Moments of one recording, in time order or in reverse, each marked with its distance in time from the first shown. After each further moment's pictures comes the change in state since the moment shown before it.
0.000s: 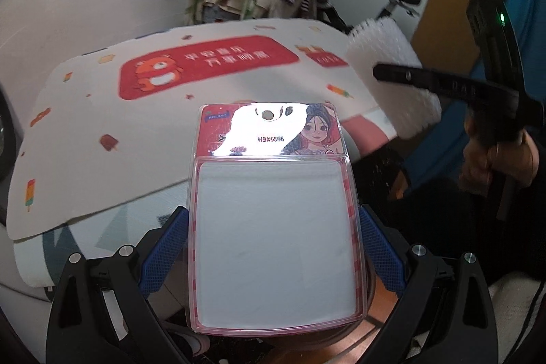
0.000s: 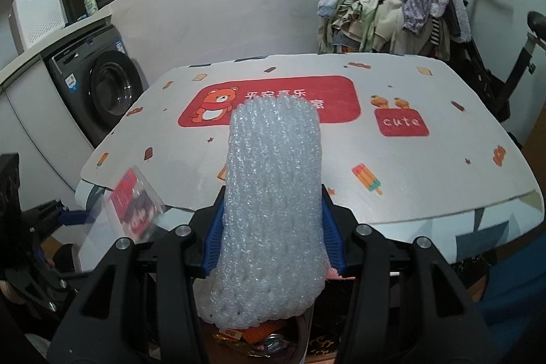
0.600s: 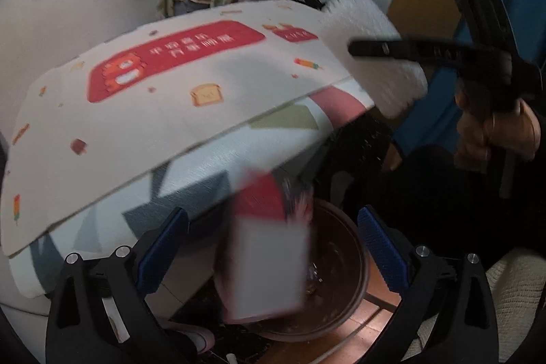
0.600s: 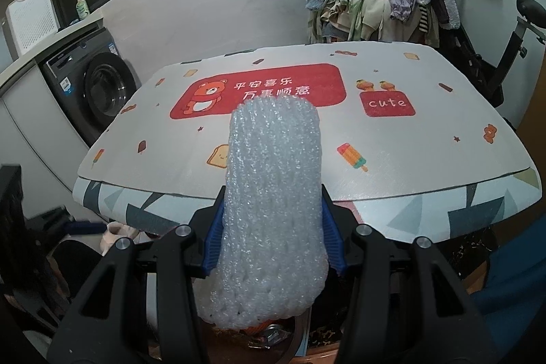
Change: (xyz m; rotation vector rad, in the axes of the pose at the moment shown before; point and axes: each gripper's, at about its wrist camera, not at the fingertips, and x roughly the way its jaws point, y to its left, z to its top) left arm 0.014 -0.029 -0.006 0.092 0.039 -0.010; right arm -0.004 -0.014 -0.019 0.034 0.020 -0.012
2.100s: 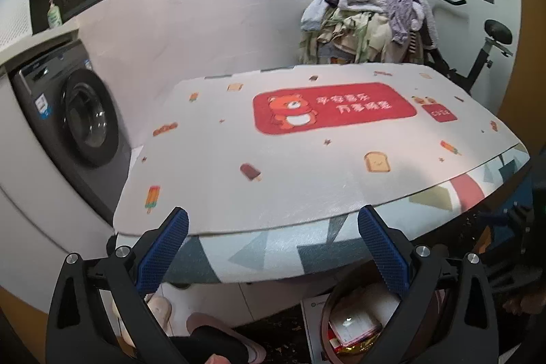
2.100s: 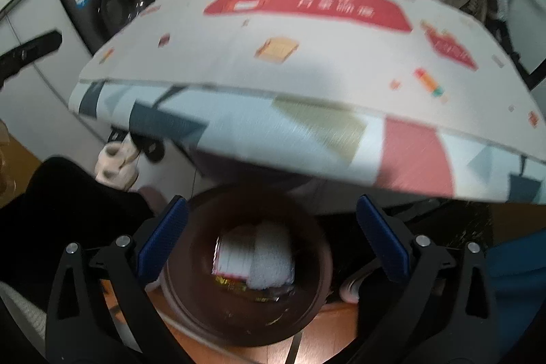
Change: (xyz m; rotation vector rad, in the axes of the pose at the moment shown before) left arm -0.076 0.078 0.018 -0.241 -0.177 0.490; right arm 0.054 0.060 -0.056 -0.177 0.238 0.009
